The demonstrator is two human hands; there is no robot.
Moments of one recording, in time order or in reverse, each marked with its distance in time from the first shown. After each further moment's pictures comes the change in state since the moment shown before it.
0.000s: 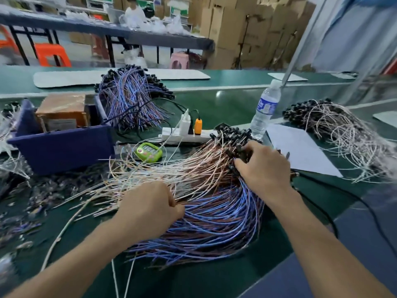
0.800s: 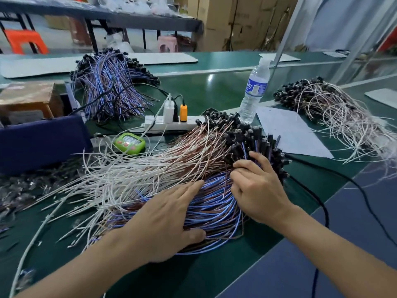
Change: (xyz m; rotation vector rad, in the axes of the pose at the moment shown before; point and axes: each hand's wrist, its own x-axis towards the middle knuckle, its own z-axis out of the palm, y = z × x) left_hand -0.003 0.019 0.057 0.002 -0.032 0.527; right_hand -0.048 0.076 0.051 -0.040 0.201 -0.693
